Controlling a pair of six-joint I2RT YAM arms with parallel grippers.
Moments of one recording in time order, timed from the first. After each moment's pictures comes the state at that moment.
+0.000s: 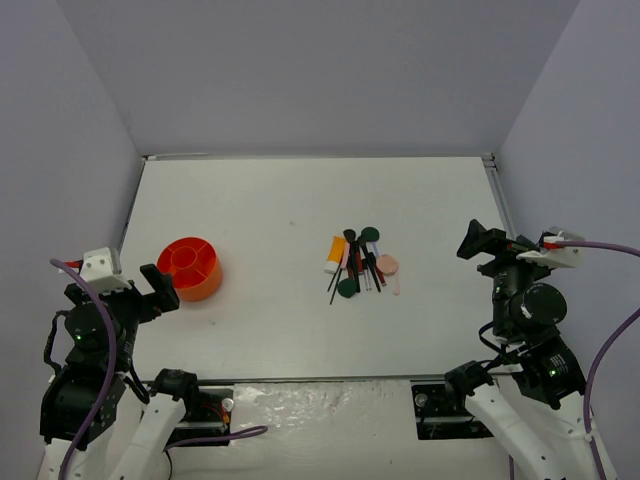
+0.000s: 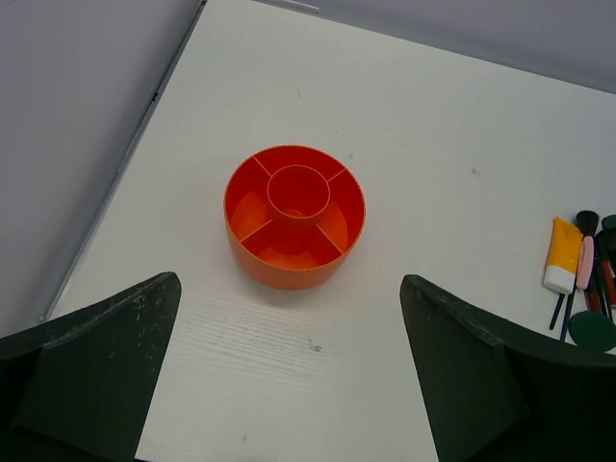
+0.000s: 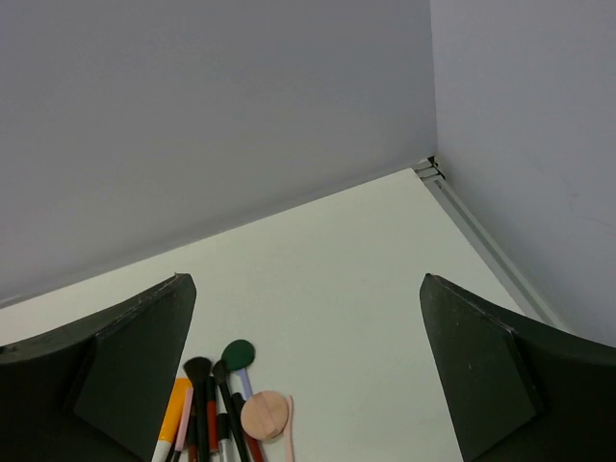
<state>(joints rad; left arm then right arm) -0.15 0.39 1.03 -0.93 -0.29 -0.23 0.41 0.43 0.83 -0.29 0.61 0.21</state>
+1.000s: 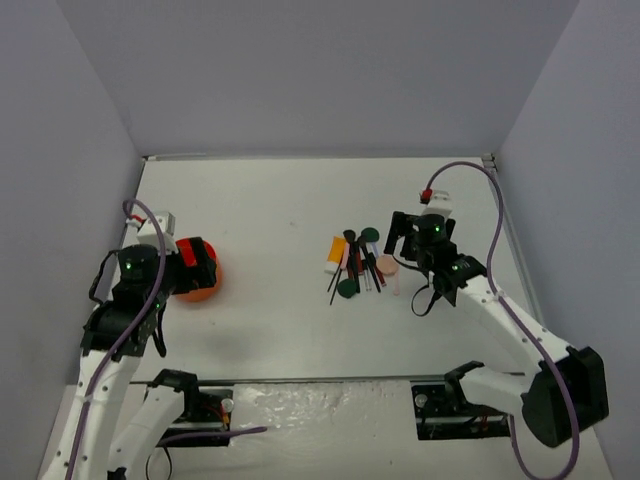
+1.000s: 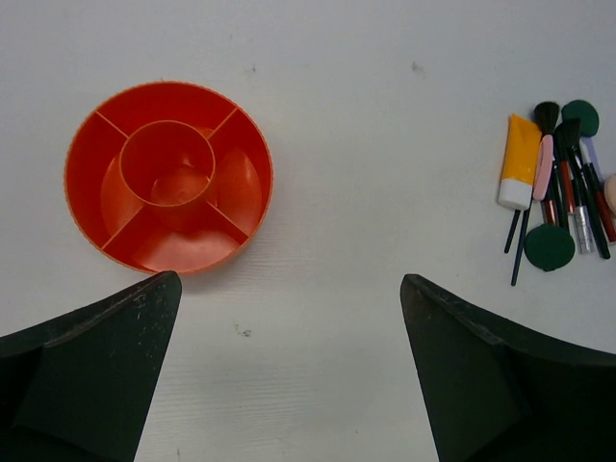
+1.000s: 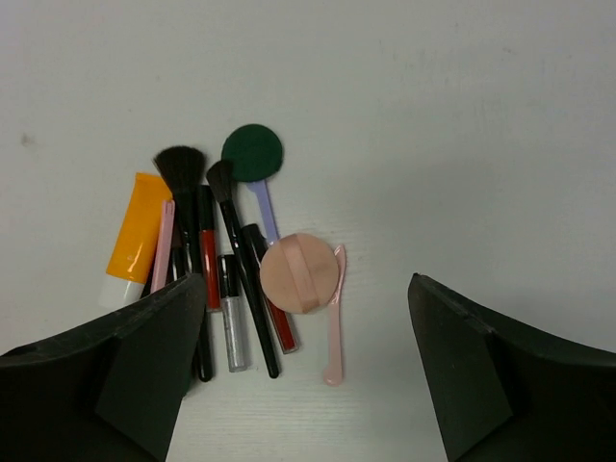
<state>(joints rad) -0.16 0.69 0.92 -0.76 -0.03 -0.26 0.41 1.14 0.76 -0.20 0.31 0.39</state>
